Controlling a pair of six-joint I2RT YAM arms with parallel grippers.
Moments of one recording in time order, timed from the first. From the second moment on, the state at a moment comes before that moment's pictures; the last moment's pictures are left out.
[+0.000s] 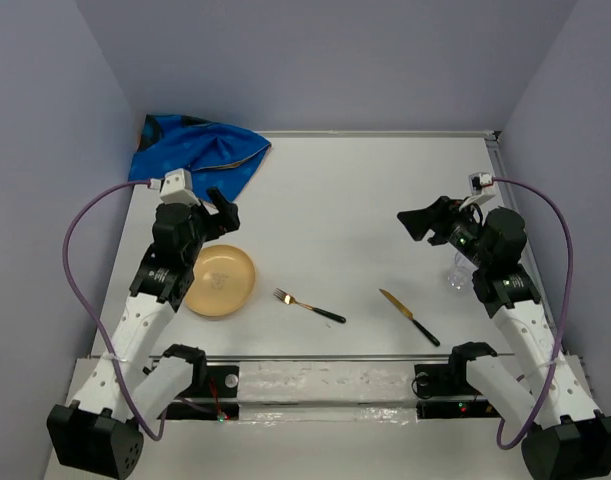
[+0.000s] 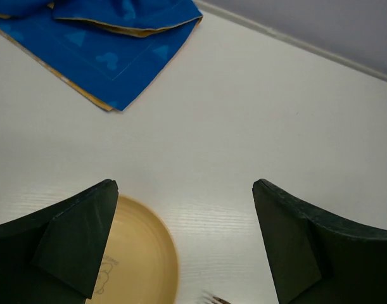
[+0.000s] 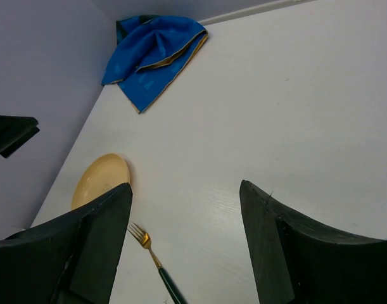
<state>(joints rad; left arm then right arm) -0.24 0.81 0.74 -0.19 -0.13 -0.45 0.13 0.78 0.69 -0.04 -0.43 0.52</state>
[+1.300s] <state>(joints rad) 0.07 2.14 1.54 -0.24 -0.29 -0.47 0.26 1.02 0.64 0.14 -0.51 0.56</state>
